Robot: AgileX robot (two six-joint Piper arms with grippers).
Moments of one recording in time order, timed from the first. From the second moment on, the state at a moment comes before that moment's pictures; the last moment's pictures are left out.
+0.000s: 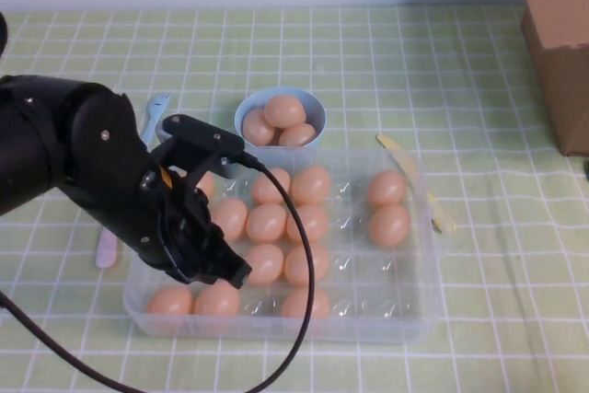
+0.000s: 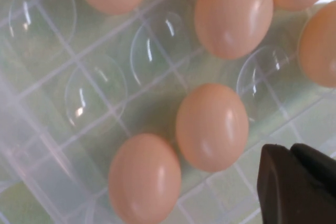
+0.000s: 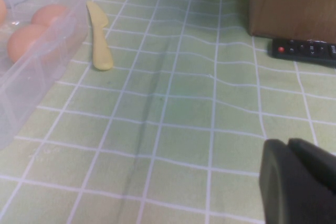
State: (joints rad) right arm 0.11 -0.01 0.03 0.11 0.37 -0.13; left arm -0.53 1.50 -1.08 -0.16 0.94 0.17
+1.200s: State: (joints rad) right arm 0.11 -0.01 0.03 0.11 0.37 -0.13; left arm -0.56 1.79 -1.25 -0.06 1.05 0.04
